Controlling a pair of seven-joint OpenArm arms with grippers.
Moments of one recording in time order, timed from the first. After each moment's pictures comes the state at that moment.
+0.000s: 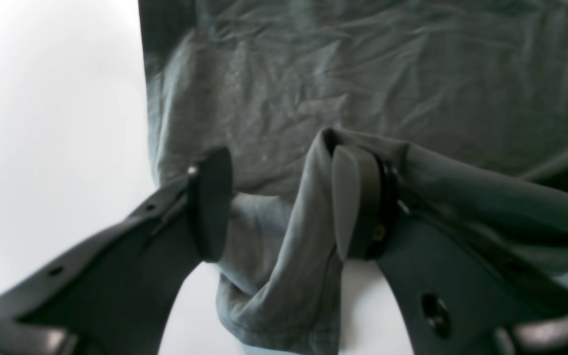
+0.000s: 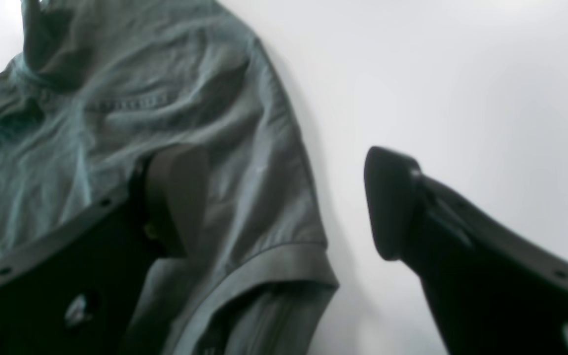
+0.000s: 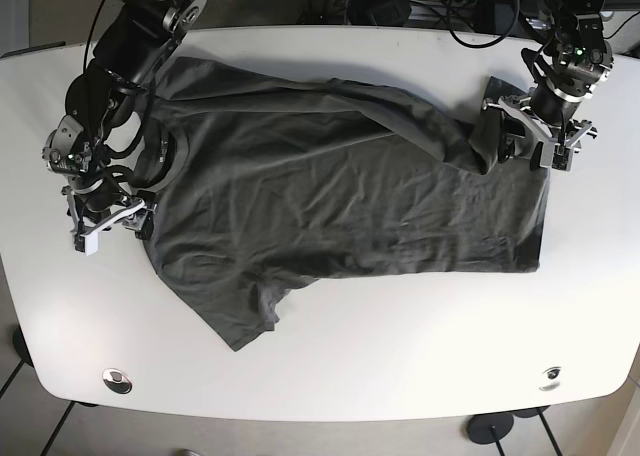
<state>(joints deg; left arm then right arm) 24.1 -18.3 -23.2 111.1 -23.2 -20.8 34.9 12.7 5.6 37.3 78.2 9.0 28.1 -44.9</state>
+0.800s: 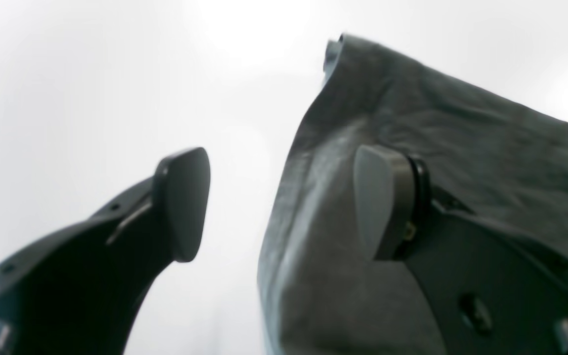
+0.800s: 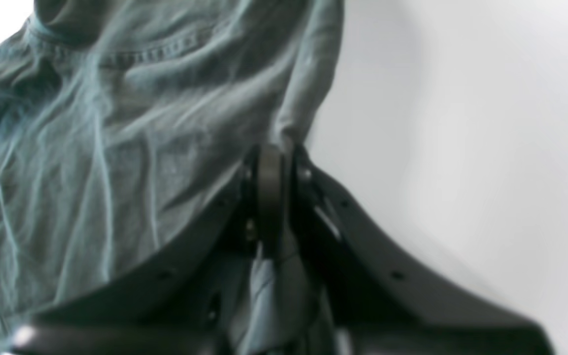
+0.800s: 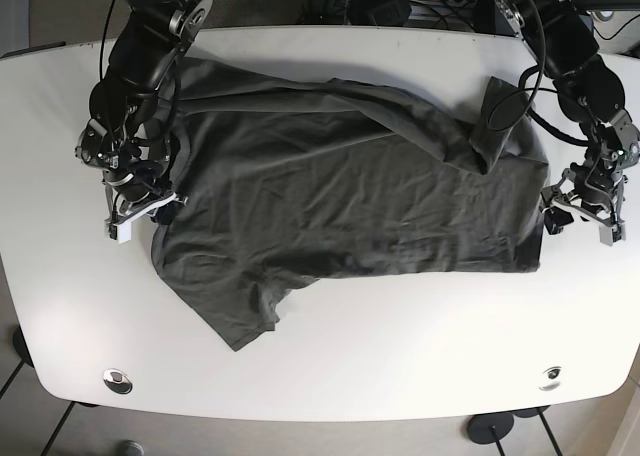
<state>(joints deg) -11.9 -17.7 -34.6 72.9 -17.6 -20.6 44.3 13.1 3.7 34.3 66.0 10.3 28.5 -37.6</state>
